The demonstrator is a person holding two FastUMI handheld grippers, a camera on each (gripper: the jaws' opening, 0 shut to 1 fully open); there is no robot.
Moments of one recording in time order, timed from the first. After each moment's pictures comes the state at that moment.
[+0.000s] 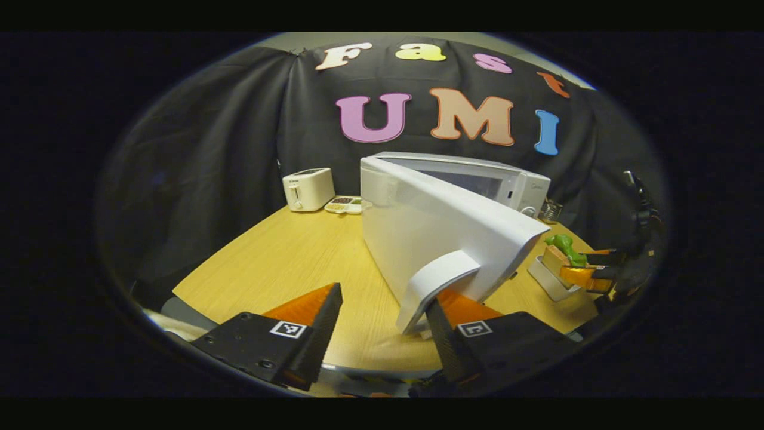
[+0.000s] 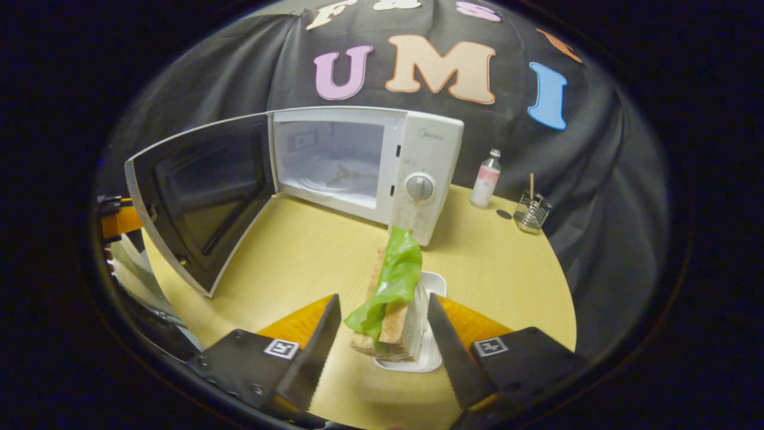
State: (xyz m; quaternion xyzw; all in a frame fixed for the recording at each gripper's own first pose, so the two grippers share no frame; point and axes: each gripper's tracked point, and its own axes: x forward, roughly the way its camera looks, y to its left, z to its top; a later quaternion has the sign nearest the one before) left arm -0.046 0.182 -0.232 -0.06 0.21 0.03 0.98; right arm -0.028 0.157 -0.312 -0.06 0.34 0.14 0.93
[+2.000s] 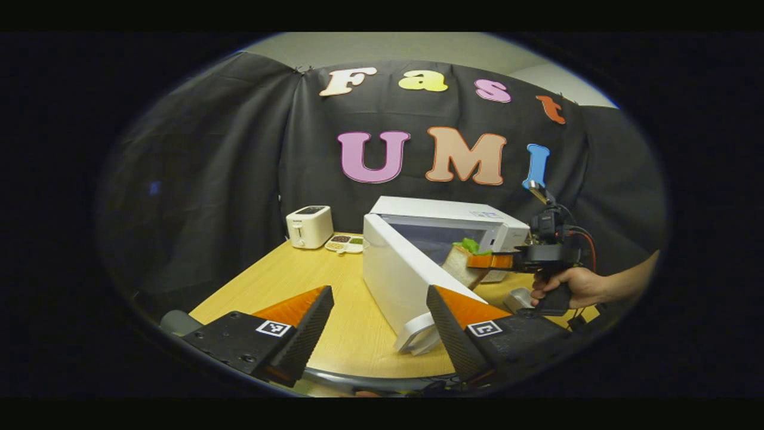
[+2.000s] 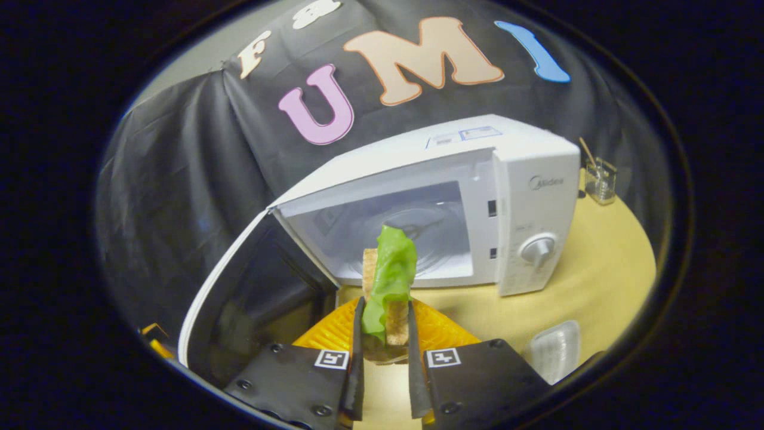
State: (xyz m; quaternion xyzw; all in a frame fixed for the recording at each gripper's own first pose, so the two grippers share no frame) left arm -0.053 0.209 -0.131 -0.08 0.13 0.02 0.99; right arm 0.088 0.338 -0.252 0.21 0.36 0.17 0.89
